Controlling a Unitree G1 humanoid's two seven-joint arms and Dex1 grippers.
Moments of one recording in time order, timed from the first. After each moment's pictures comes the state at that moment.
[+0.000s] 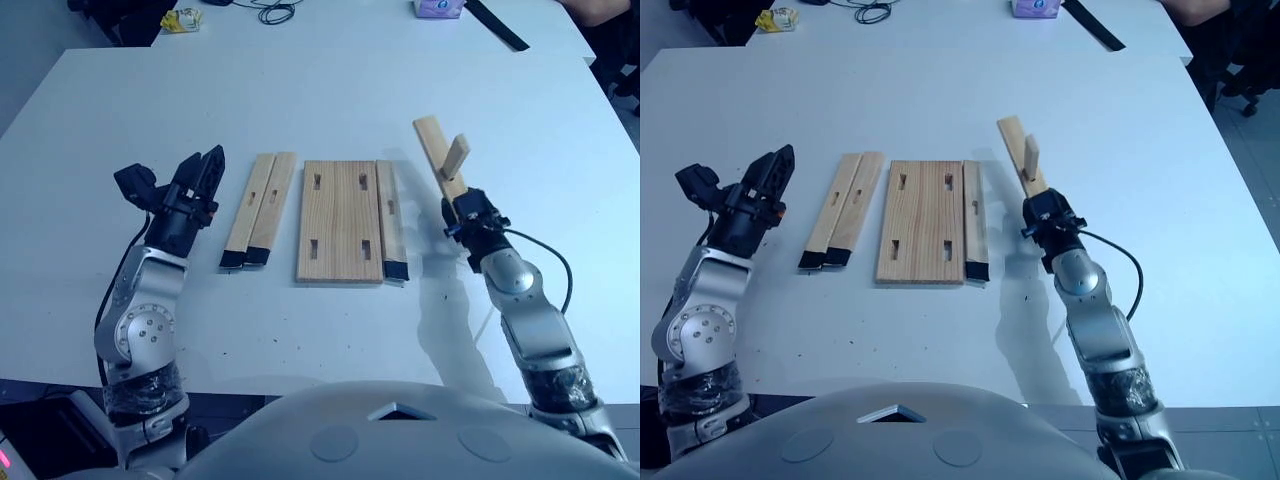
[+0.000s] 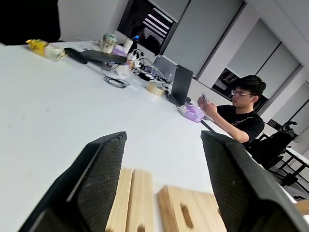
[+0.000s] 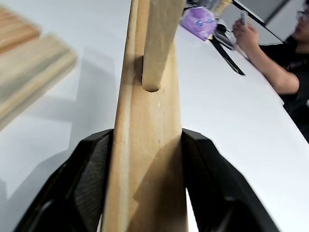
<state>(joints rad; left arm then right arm) 0.03 0.26 0.36 -0.35 -0.87 0.45 -0.25 -0.01 -0.29 0.06 -0.25 -0.02 0.51 0.08</state>
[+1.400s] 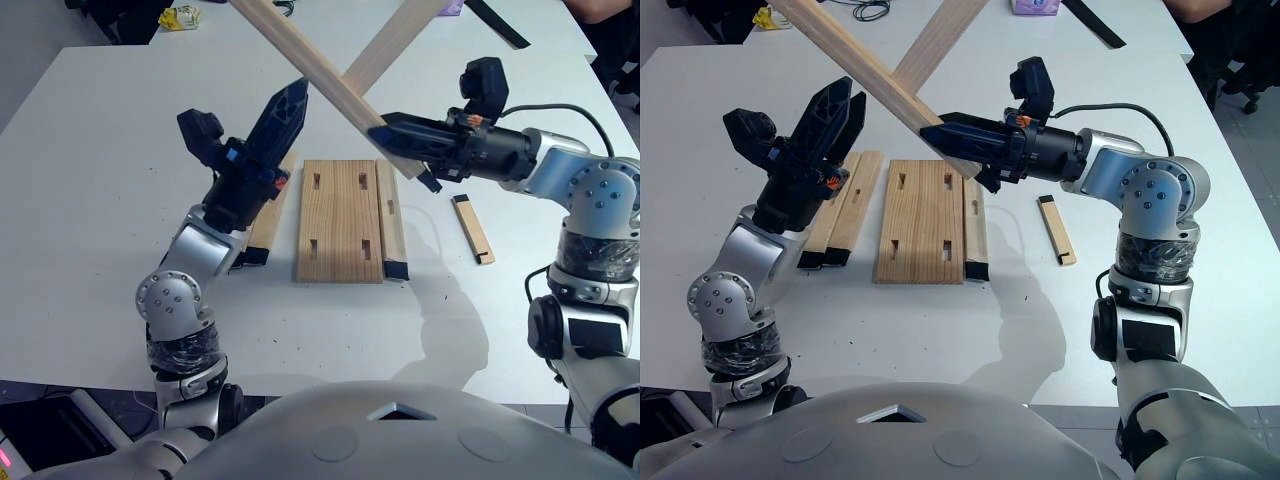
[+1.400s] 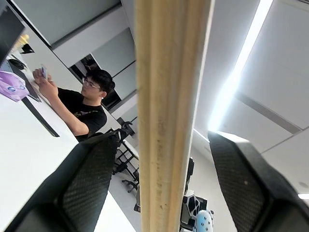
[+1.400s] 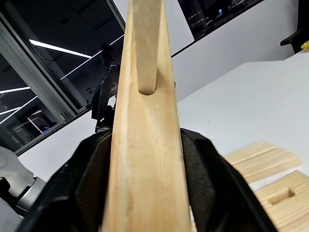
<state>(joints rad) -0.10 0.13 0.21 -0.44 -1.51 0.69 -0.28 -0.57 -0.40 -0.15 -0.13 1.03 1.20 0.85</state>
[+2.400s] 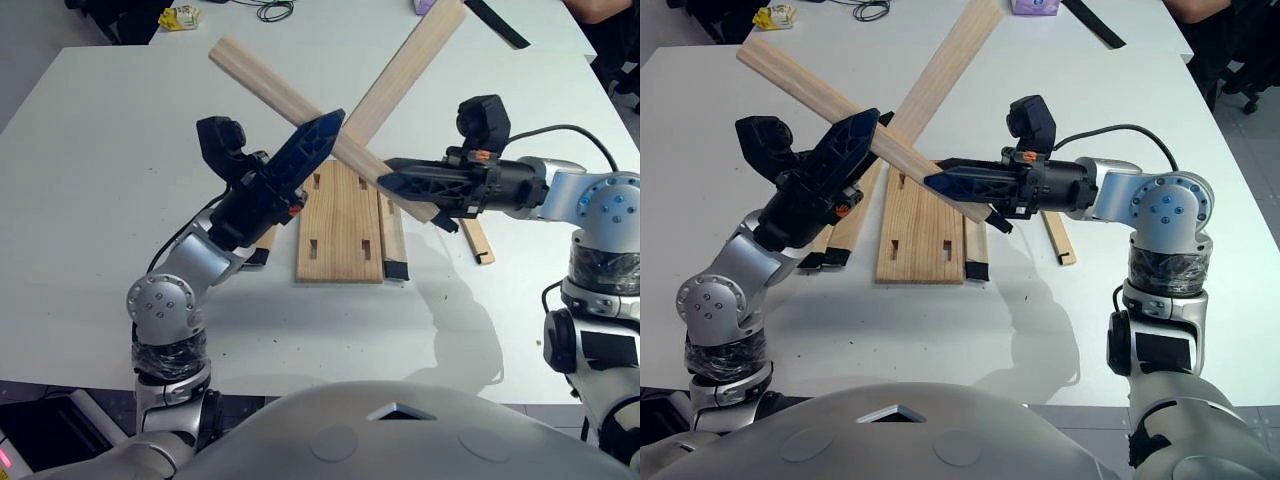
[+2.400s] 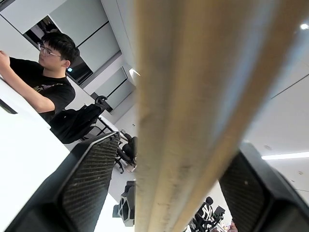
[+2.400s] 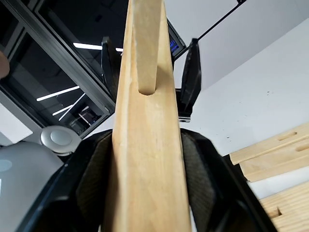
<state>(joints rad) -0.08 0.24 0.12 -0.49 -1.60 0.73 -0.35 -0.50 -0.50 -0.10 -0.16 1.23 1.29 0.93</state>
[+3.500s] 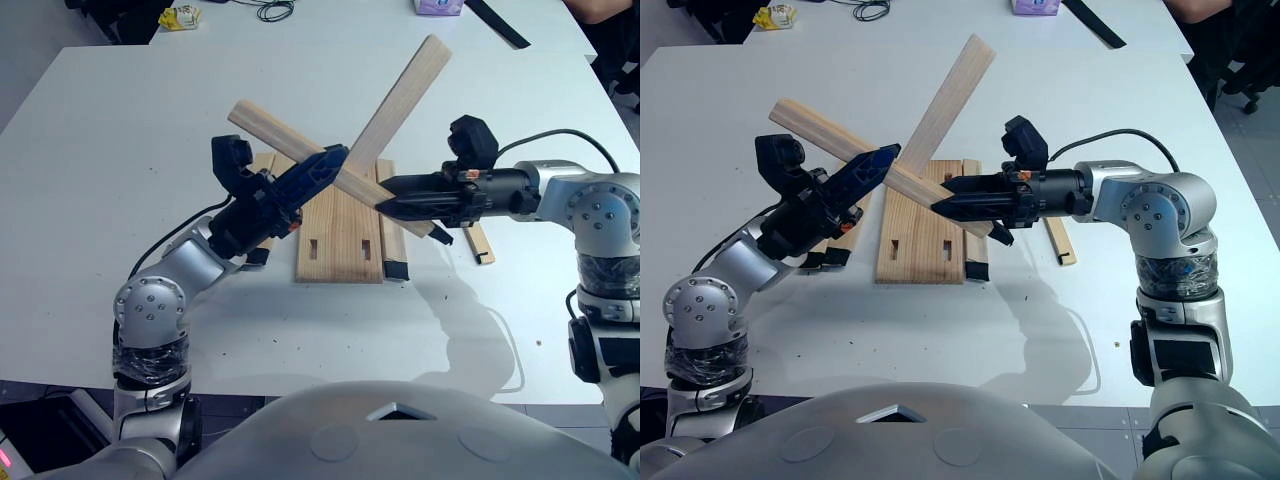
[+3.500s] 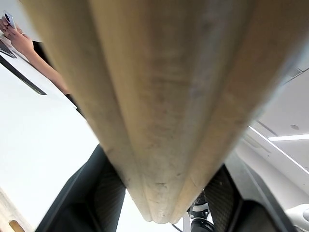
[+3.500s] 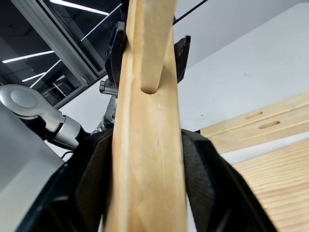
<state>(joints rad) -0.06 0.34 0.12 -0.47 -1.49 0.77 -0.41 -0.47 -0.59 0.04 -0.17 0.98 1.07 1.12</state>
